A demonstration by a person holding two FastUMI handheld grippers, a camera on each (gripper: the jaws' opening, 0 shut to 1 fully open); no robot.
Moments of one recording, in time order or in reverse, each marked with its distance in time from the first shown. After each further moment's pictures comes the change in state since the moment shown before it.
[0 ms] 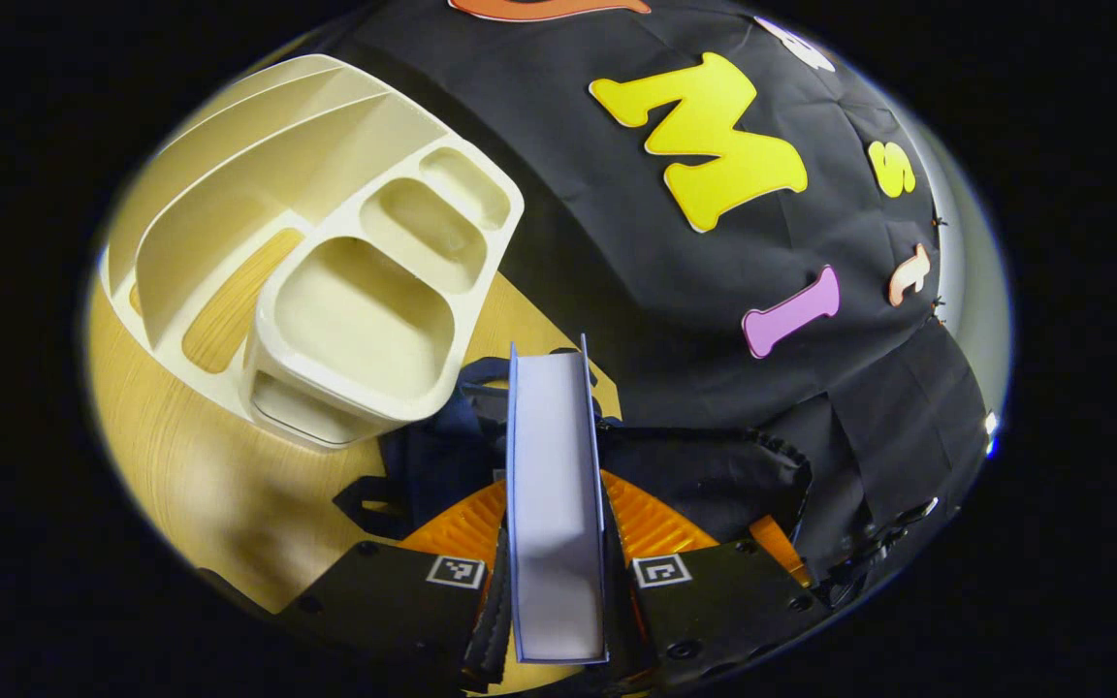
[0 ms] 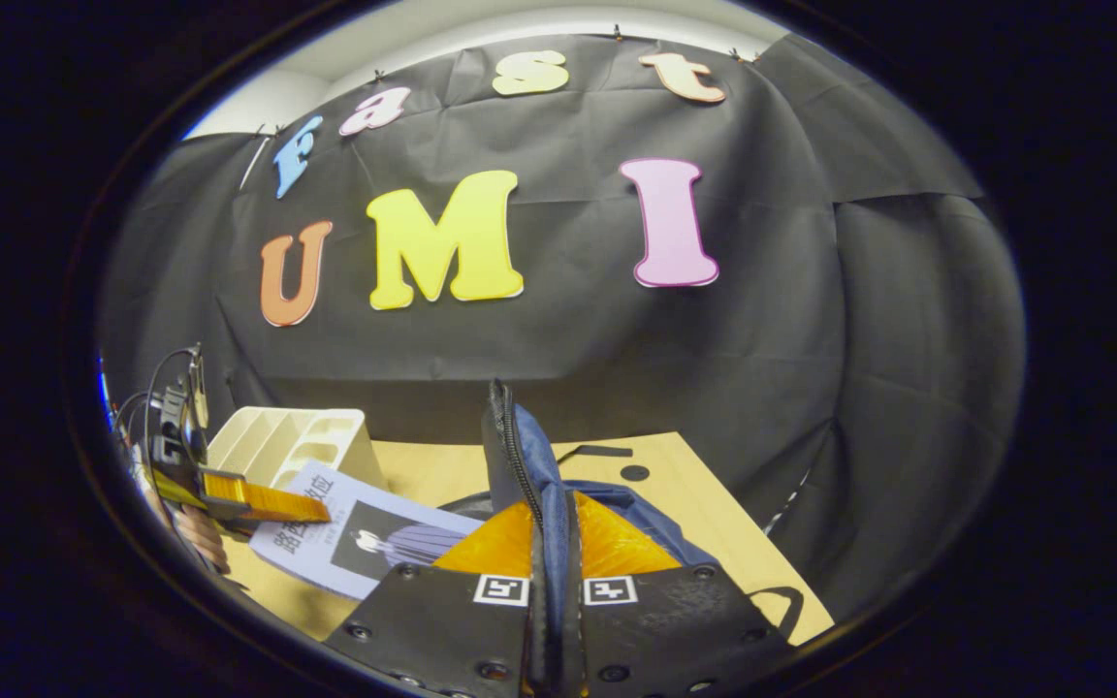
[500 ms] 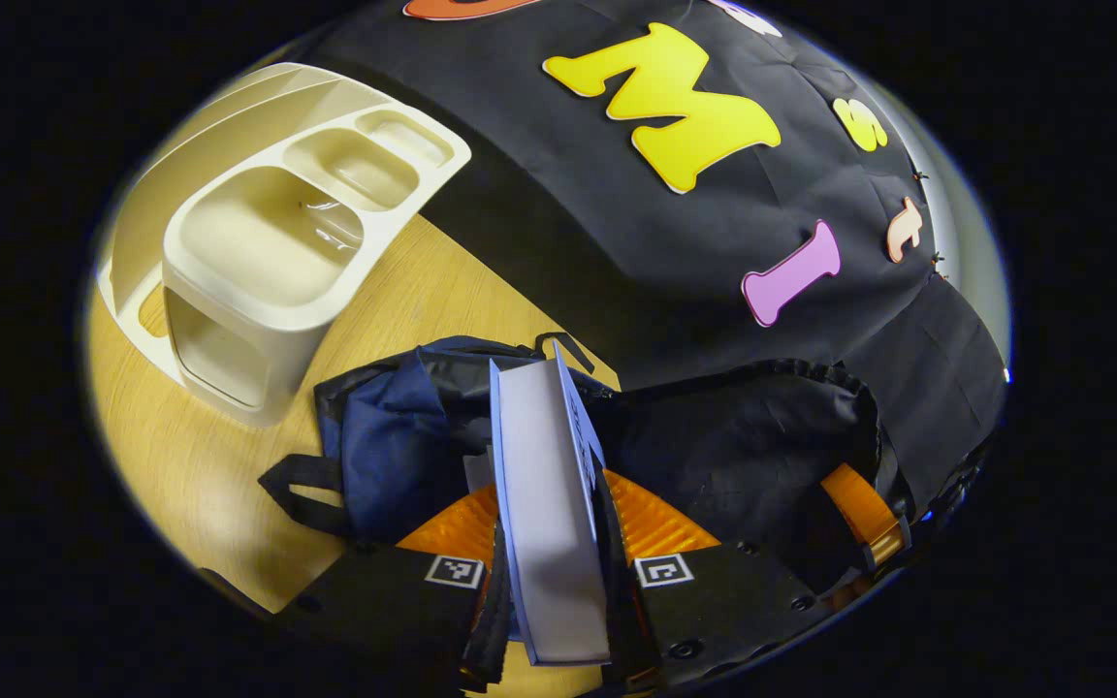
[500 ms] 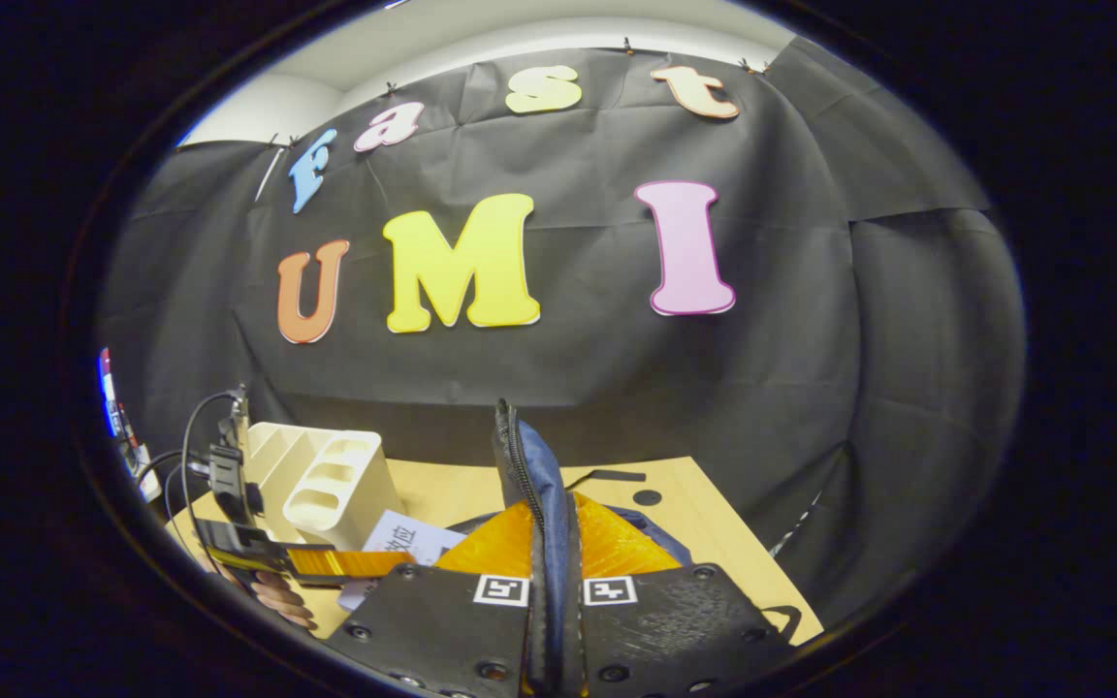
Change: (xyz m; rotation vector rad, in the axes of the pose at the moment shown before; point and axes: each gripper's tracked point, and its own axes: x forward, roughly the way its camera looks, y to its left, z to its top) left arm 0.055 -0.028 -0.042 0.090 -0.037 -0.006; right arm 0.000 0.010 0.028 -0.019 -0.061 0.057
